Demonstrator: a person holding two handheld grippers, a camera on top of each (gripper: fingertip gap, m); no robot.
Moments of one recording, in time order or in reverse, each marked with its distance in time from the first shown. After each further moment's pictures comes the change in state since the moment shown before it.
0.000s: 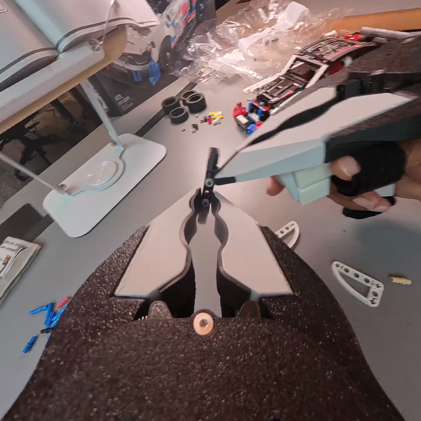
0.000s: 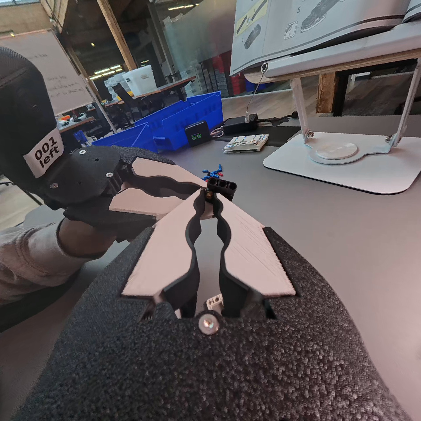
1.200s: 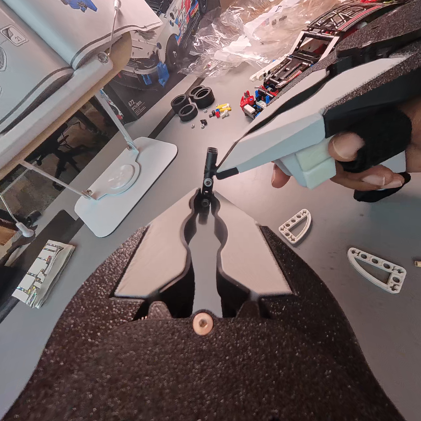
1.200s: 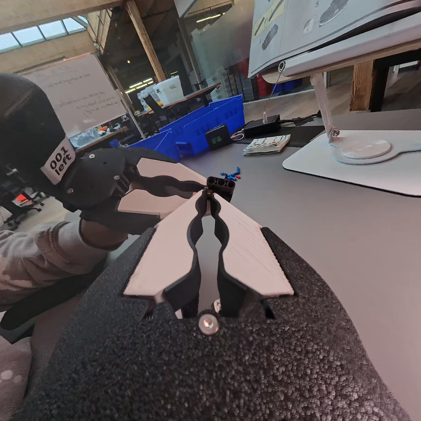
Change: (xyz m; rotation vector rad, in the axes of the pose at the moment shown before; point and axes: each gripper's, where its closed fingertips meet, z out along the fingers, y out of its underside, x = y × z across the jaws) left arm -0.004 0.003 -0.008 -0.029 -0.060 0.120; right arm -0.005 -0.001 -0.001 0.023 -0.122 0.059
